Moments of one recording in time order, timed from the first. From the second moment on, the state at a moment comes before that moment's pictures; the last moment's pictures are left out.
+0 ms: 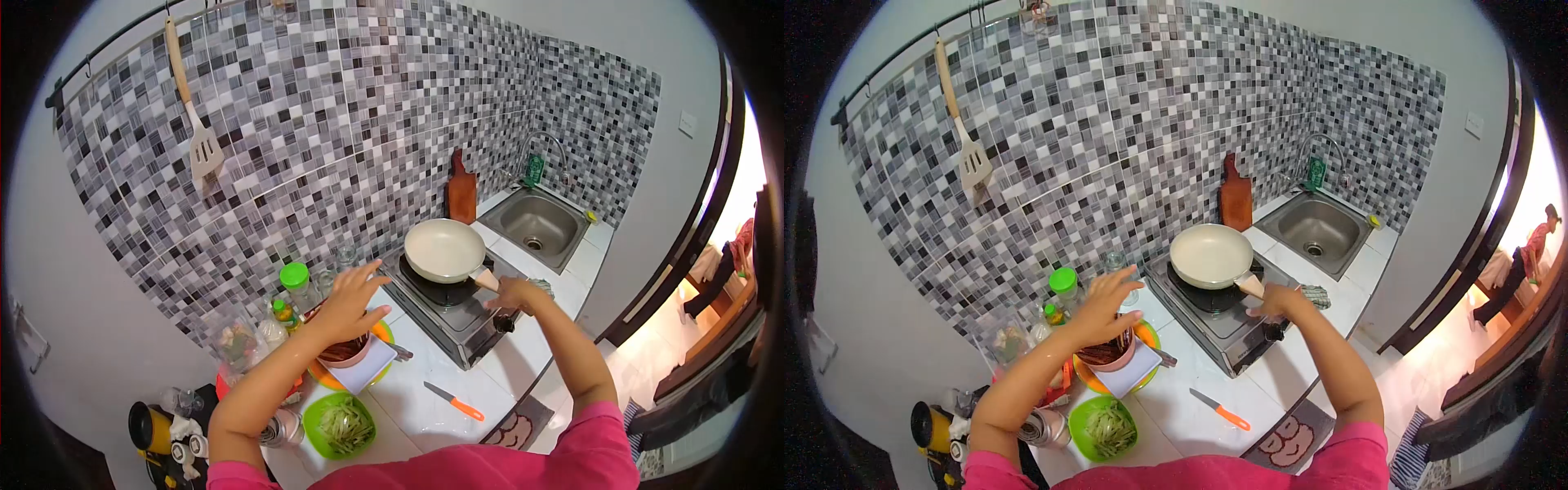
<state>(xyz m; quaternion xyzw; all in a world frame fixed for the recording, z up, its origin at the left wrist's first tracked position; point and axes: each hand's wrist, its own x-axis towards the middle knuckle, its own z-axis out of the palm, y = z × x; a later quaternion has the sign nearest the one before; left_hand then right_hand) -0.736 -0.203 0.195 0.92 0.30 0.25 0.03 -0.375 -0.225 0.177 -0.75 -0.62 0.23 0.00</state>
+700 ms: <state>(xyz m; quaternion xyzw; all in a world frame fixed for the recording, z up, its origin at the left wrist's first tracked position) -0.783 -0.296 0.268 0.84 0.31 0.37 -0.26 -0.469 -0.296 0.355 -0.47 -0.87 0.11 0.13</state>
